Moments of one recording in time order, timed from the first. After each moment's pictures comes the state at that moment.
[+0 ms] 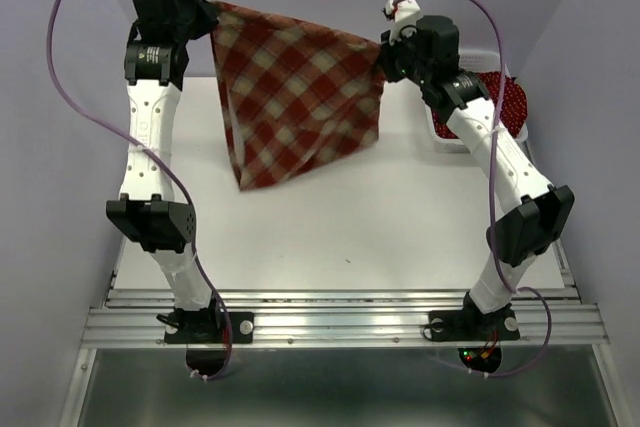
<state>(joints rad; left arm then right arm) -0.07 1.76 2.17 -0.54 0.03 -0.51 0.42 1.71 1.82 -0.38 -0.01 -0.12</state>
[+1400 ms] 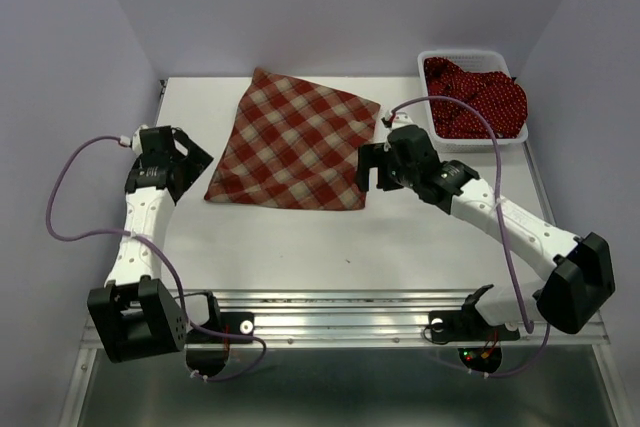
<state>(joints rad) 0.15 1.17 0.98 -0.59 -0.08 -0.70 0.65 1.32 1.10 -0.43 0.14 0.41</state>
